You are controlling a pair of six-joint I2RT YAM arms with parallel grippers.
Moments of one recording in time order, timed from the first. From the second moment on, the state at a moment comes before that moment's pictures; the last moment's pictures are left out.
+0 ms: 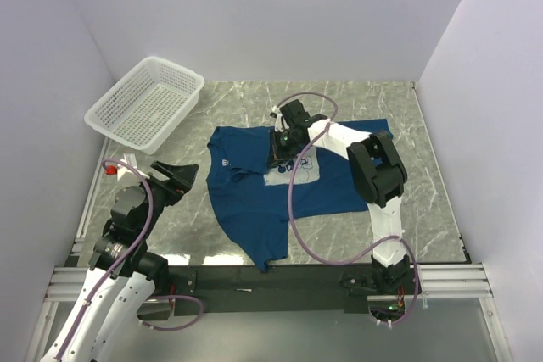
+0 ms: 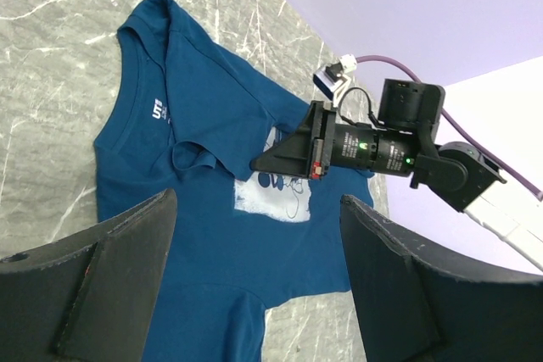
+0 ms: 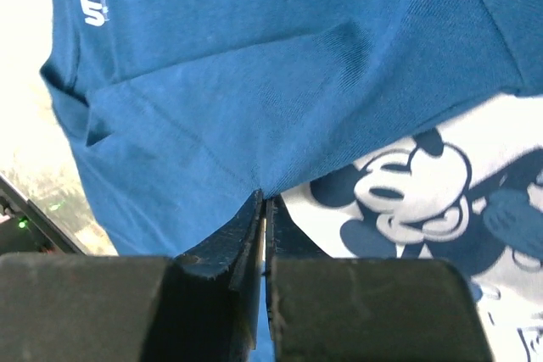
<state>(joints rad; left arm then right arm) -0.33 0.33 0.48 -0.35 -0.12 -0.96 0.52 2.12 1.52 -0.46 -0.45 0.37</state>
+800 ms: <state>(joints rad) -0.33 0.32 0.48 -0.35 -0.11 -0.96 0.43 2.02 1.45 -0.53 -0.39 0.30</state>
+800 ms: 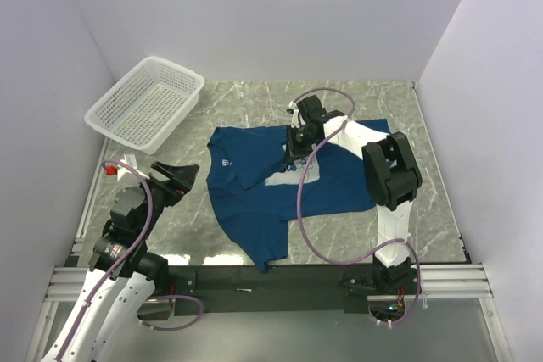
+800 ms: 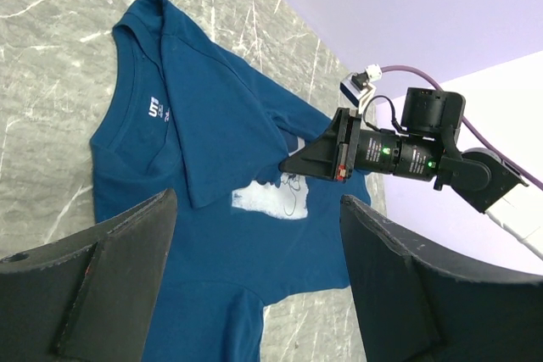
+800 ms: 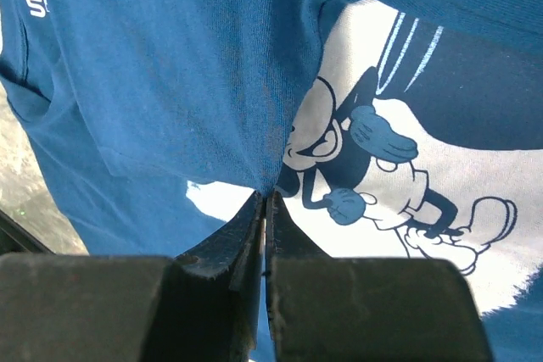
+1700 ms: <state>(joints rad) -0.33 0.49 0.42 -0.22 0.04 -0.96 0.36 2.01 1.49 -0.69 -0.71 -0.11</state>
